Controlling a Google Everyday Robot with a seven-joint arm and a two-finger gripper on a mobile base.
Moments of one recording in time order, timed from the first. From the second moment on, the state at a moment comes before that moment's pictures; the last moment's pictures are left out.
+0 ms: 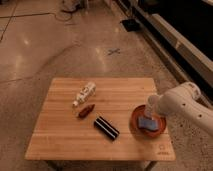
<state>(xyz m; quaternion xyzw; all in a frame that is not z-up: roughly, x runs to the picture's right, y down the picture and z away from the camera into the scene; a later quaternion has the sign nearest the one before) 0.252 0.111 0.762 0.01 -0.17 -0.97 0.15</state>
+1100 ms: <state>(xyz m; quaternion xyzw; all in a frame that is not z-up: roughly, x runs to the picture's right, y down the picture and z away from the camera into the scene) 0.236 0.109 0.753 0.00 -0.12 -0.99 0.10</state>
